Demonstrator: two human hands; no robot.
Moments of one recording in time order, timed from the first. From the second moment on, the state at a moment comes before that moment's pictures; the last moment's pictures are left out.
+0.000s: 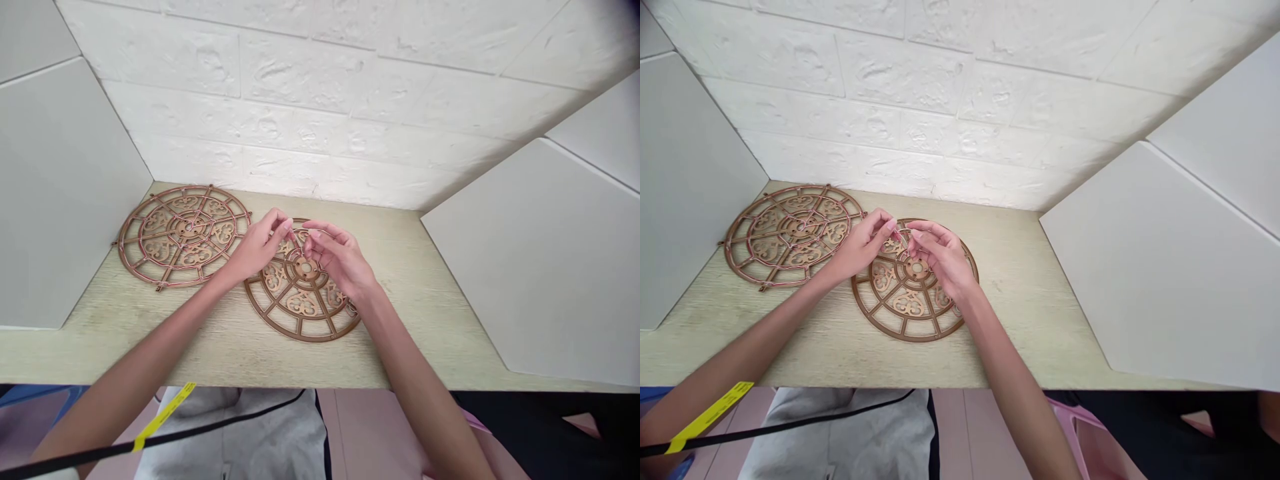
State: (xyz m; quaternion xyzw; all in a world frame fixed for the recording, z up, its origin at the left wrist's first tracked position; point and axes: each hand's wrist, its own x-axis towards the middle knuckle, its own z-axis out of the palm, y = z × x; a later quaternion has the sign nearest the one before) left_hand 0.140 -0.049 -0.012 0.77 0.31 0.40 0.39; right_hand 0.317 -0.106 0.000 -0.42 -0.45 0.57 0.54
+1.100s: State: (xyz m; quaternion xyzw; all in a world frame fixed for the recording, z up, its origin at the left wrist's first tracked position) left_hand 0.132 -0.046 0.000 0.31 0.21 0.34 0.86; right_hand 0.315 -0.103 0.001 -0.41 -0.49 0.51 0.58
